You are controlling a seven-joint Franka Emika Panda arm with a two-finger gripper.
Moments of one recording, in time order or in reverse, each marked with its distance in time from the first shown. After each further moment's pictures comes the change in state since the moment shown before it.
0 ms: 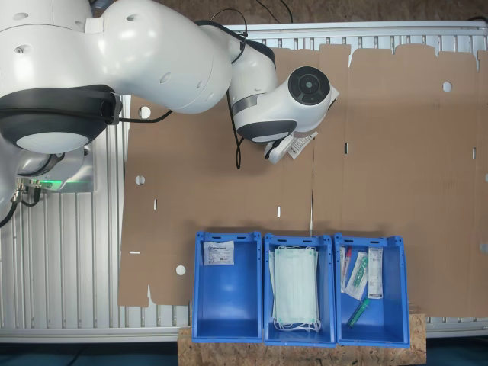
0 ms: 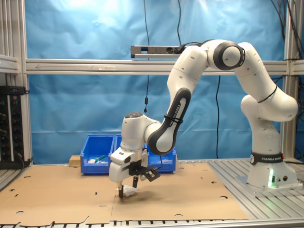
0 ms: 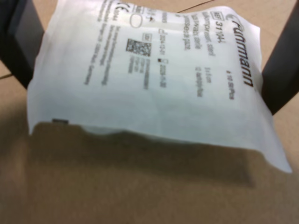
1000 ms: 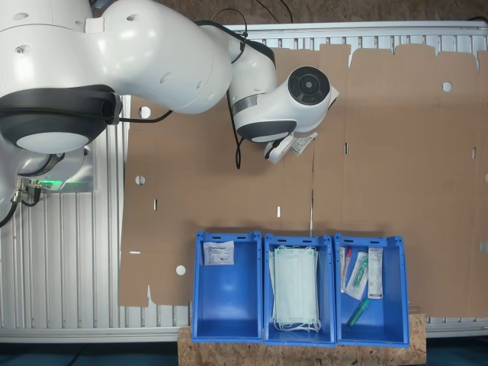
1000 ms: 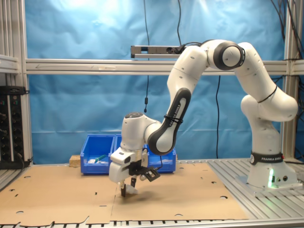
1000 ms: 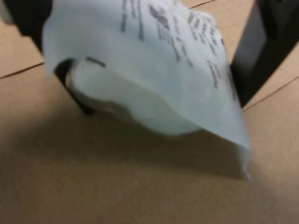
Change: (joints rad) arm 0.000 0.000 0.000 0.000 0.000 0.001 0.000
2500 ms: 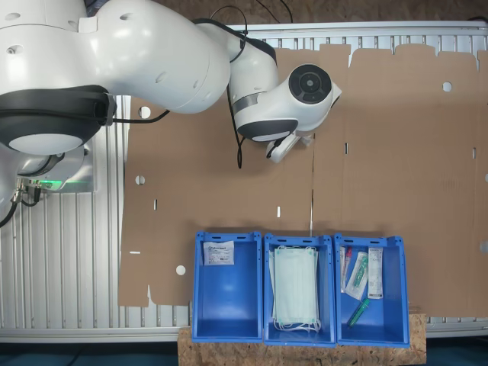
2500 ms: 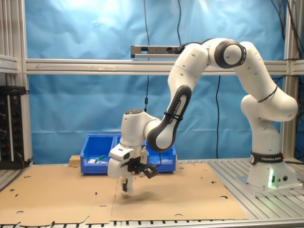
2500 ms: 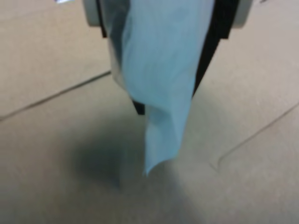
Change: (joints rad) arm 0.000 -0.027 0.000 -0.003 0.000 -0.001 0.000
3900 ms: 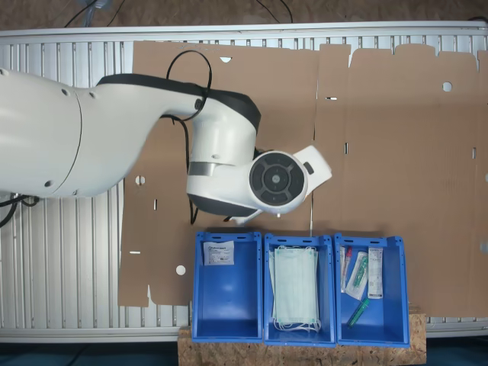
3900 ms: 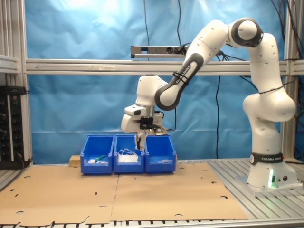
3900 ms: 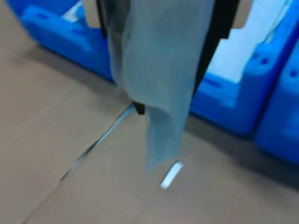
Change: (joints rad) arm -0.165 -0.453 -0.109 -0.263 0.000 -0.129 -0.003
